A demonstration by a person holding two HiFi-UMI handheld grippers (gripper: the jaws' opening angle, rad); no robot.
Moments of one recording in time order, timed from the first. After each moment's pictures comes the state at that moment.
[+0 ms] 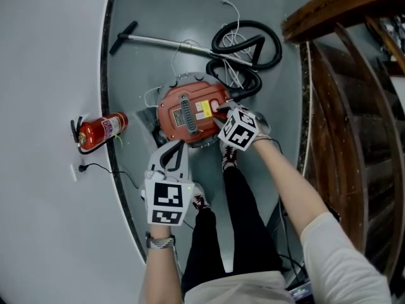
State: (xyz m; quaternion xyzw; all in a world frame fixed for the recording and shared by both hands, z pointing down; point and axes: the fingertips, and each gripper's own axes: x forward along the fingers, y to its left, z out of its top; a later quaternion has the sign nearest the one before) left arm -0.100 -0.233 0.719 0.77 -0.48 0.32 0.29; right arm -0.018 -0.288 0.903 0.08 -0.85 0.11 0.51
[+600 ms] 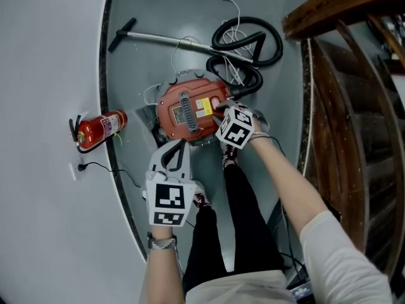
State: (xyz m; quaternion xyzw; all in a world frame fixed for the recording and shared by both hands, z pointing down) left arm -0.098 -0.233 0.721 0.77 -0.48 0.31 0.28; right arm -0.024 -0.287 0.910 0.07 -0.84 0.10 0.53
